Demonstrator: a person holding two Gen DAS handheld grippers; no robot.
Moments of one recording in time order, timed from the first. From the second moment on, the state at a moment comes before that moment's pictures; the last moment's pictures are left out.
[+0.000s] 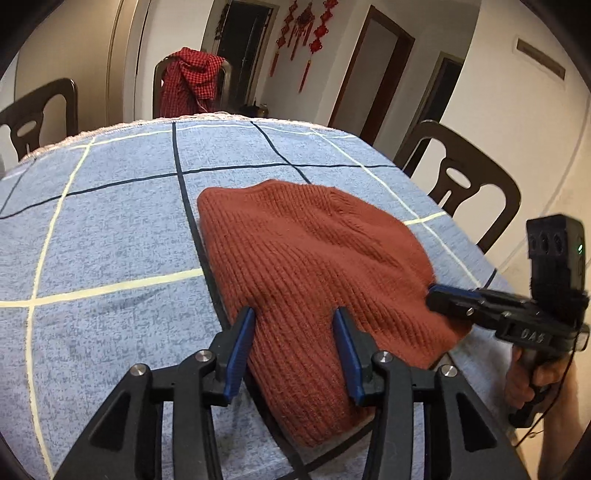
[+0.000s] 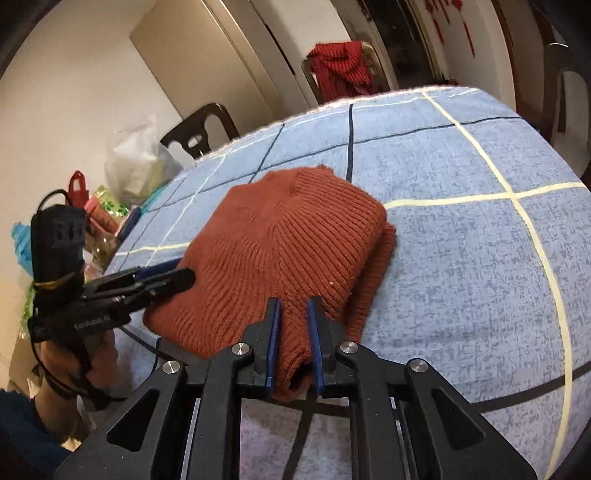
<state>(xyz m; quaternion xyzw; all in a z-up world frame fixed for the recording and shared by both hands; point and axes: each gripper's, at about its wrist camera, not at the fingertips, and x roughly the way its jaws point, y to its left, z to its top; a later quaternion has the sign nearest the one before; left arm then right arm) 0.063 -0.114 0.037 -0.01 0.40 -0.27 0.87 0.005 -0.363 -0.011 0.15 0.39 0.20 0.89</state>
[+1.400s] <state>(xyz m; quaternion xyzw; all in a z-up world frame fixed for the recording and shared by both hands) 0.029 -0.109 0.037 0.01 0.40 -0.27 0.88 -0.016 -0.349 -0.002 0.08 0.39 0.16 0.90</state>
